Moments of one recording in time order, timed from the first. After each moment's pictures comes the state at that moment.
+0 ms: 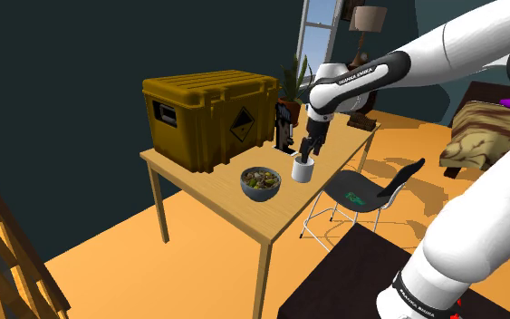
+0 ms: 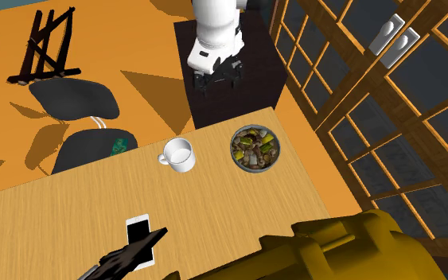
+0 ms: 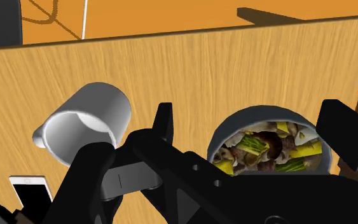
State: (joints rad) arm -0.10 -0.20 -0.18 -2.34 -0.02 2.16 -0.35
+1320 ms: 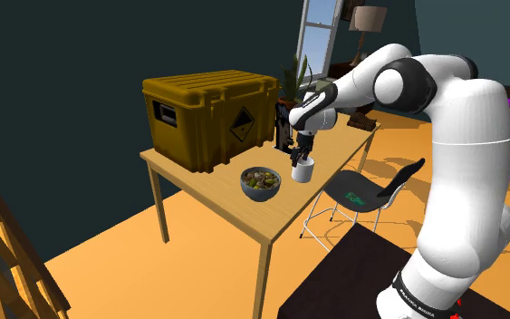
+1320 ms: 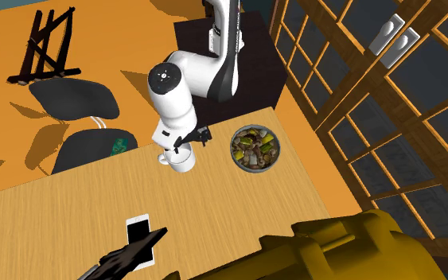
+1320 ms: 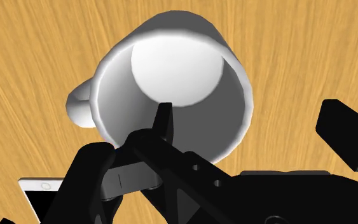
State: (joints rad) arm -0.21 0.41 -0.23 -1.92 0.16 2.35 -0.60
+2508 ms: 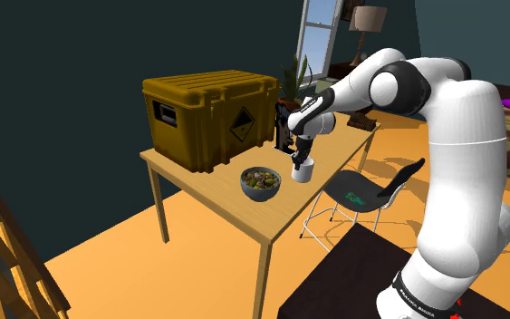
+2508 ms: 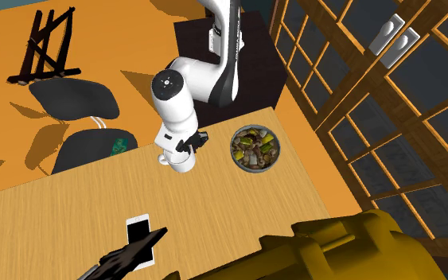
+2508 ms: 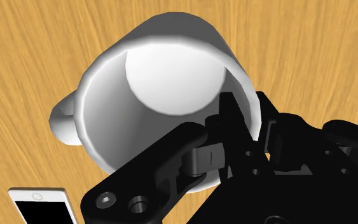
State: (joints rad) arm -0.22 0.44 -0.23 -1.92 0.17 2.38 -0.60
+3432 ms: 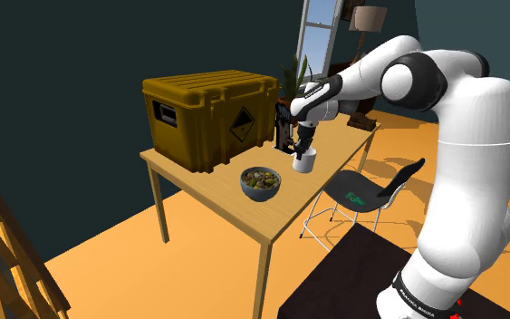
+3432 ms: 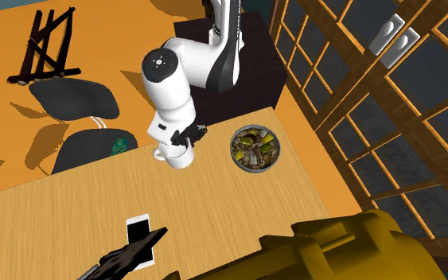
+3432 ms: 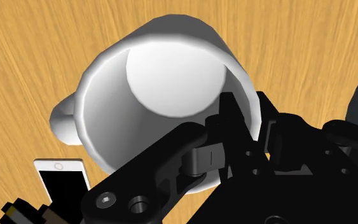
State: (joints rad) arm -0.20 0.36 -0.24 -1.89 0.14 2.27 -0.58
